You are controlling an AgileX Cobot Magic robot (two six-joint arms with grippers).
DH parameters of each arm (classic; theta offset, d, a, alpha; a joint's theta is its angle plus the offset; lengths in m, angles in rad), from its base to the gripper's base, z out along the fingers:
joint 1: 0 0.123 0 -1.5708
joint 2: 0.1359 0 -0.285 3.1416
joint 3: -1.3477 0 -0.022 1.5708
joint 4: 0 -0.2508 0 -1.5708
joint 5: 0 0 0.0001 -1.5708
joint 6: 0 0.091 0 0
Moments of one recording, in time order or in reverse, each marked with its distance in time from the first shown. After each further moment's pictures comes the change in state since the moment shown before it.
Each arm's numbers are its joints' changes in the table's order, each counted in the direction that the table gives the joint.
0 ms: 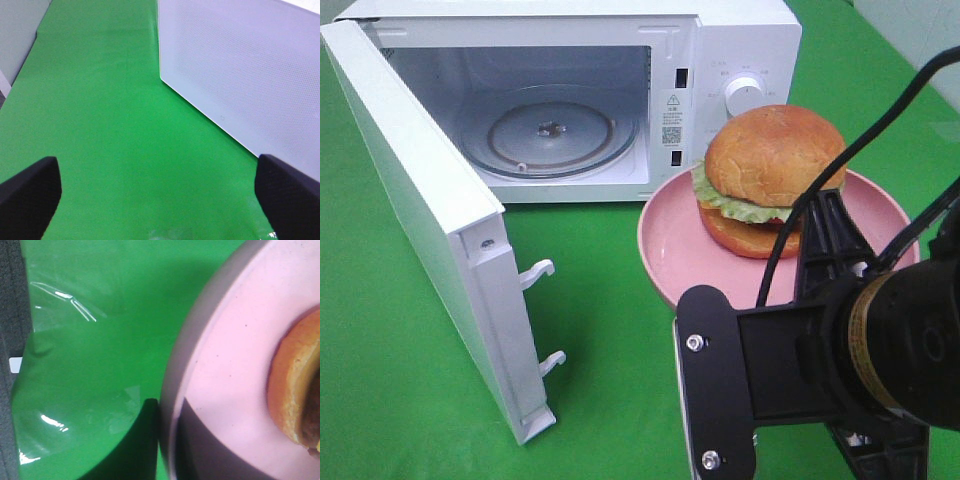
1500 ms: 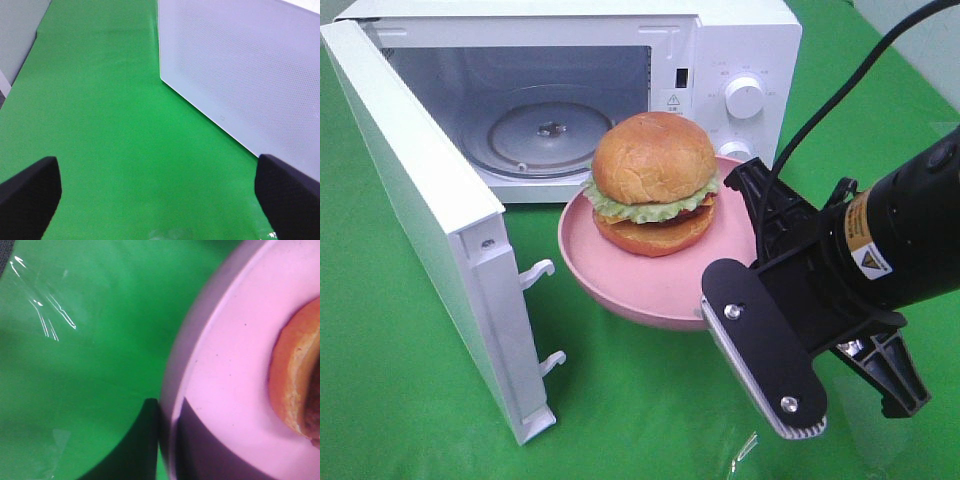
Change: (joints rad) left arm 0.000 0.000 0.000 0.000 0.000 0.000; right arm -0.417 0.000 -0.007 -0.334 0.419 -1.001
